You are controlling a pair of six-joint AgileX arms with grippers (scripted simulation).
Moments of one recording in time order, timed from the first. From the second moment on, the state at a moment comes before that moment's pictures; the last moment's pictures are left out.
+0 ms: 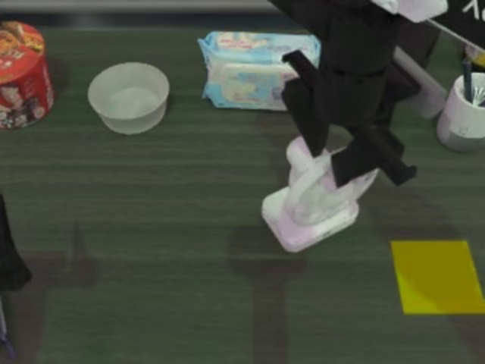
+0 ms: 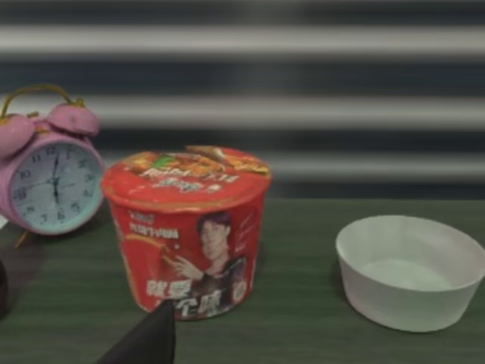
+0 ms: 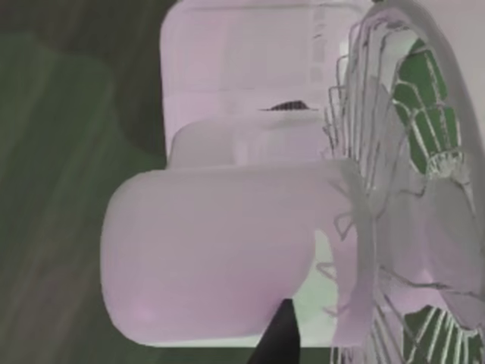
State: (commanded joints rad) left arm 0.00 0.00 0.00 0.00 0.00 0.00; right arm 0.64 2.05 2.01 -1.52 0.00 1.74
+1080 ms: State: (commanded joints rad) left arm 0.00 0.00 0.00 0.00 0.00 0.00; right arm 0.34 1.61 1.38 -1.38 -0.01 1.93
